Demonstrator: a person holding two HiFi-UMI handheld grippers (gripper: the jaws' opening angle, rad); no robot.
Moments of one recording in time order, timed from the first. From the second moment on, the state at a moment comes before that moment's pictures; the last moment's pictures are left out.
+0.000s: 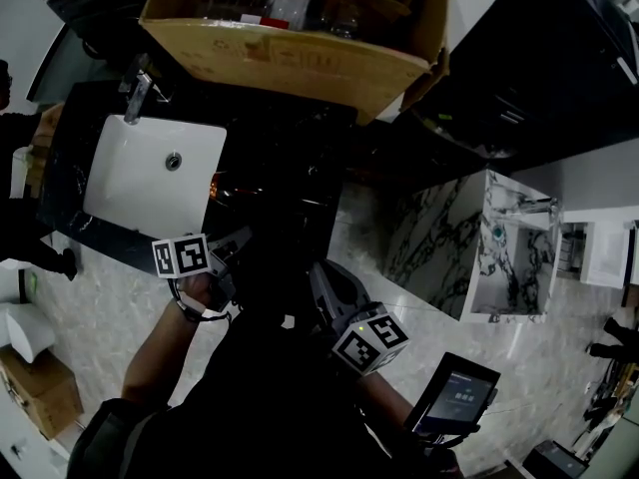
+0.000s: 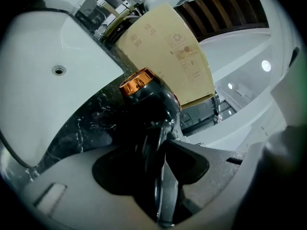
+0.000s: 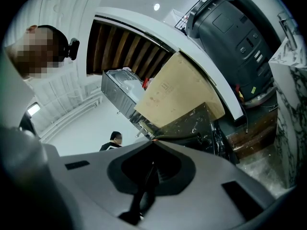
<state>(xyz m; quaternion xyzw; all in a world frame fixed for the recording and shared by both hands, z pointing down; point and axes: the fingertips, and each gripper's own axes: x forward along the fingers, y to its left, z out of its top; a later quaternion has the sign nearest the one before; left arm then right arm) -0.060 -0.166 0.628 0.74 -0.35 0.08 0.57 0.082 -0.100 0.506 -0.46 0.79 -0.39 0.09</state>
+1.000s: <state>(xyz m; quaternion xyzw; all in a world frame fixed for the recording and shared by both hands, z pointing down) -0.081 -0.164 0.619 0.72 -0.39 0.07 0.57 0.087 -0.087 0.493 -0.46 0.79 -0.39 0.10</state>
